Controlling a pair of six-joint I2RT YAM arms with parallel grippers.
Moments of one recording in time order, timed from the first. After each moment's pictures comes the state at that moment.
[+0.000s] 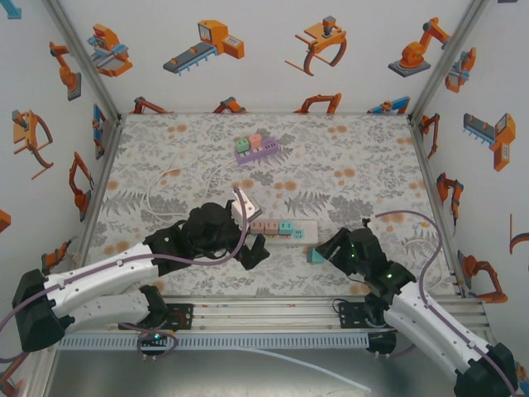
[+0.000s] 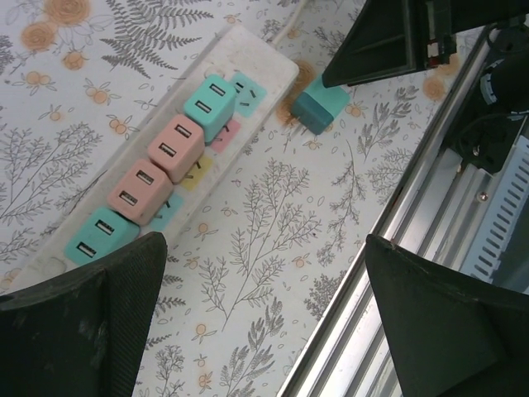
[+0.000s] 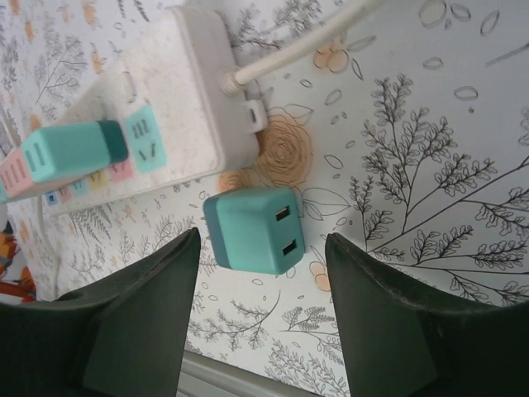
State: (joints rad) left arm -1.07 0.99 0.71 -0.20 0.05 -0.14; right arm 0.57 0.51 0.21 -0.41 0.04 1.05
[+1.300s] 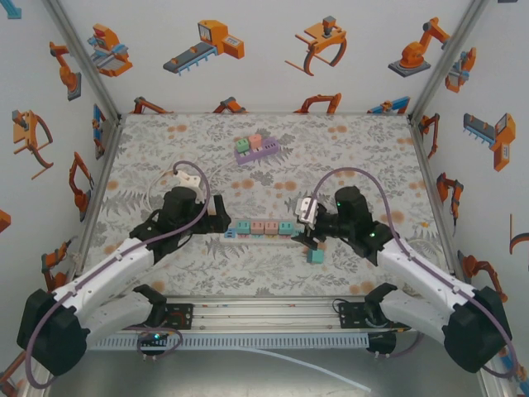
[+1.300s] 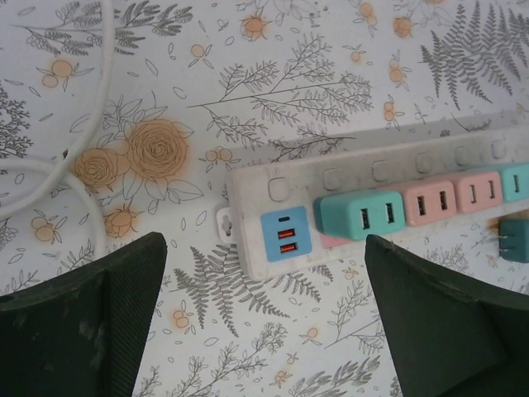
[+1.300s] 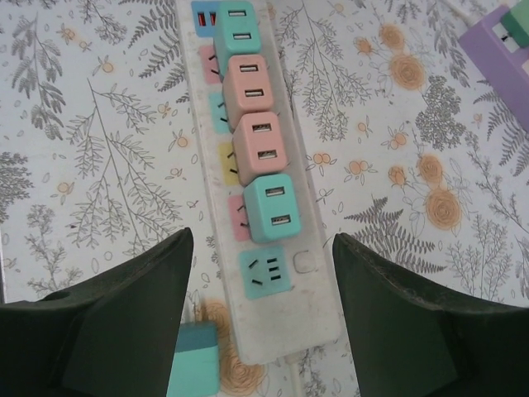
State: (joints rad) left arm -0.59 1.02 0.59 -0.23 -0.08 -0.45; right arm 0.58 1.04 0.59 -0.13 -0.60 -0.62
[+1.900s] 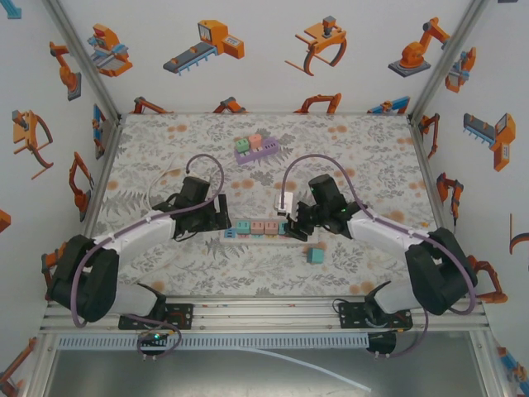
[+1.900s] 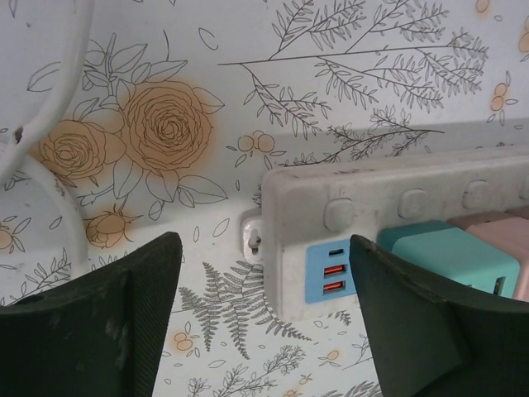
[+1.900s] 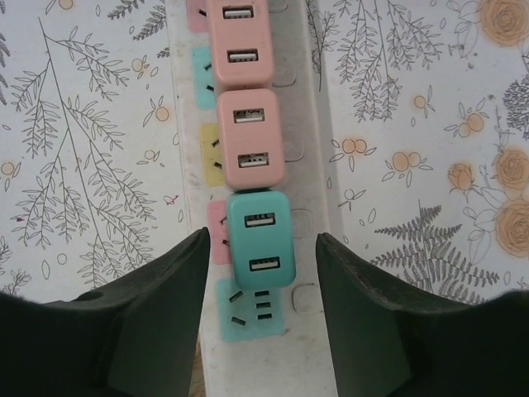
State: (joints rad) left arm -0.53 1.37 0.70 -0.26 0.00 -0.49; right arm 0.59 1.42 0.73 -0.14 -0.61 -0.71
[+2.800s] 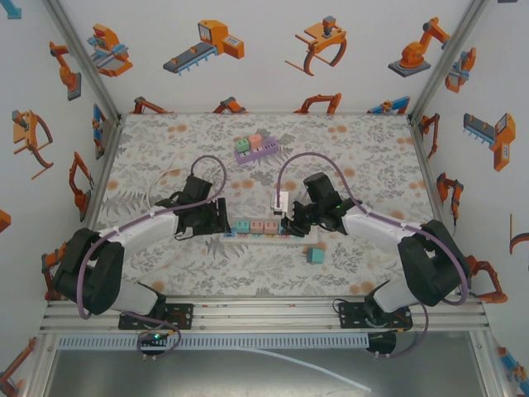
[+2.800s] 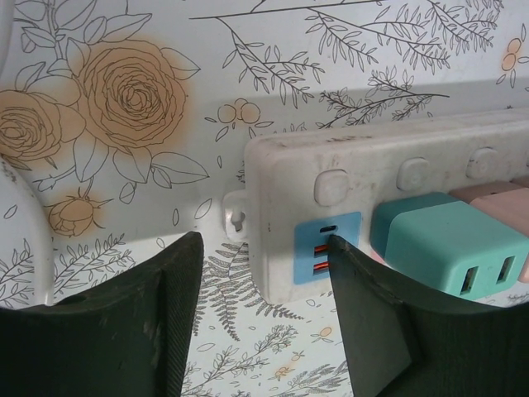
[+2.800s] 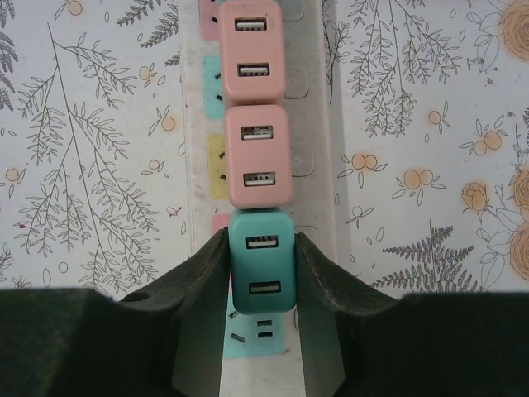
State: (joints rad) left arm -0.53 1.42 0.72 -0.33 0.08 -0.49; right arm 0.60 1.47 0.77 -0.16 -0.63 -0.72
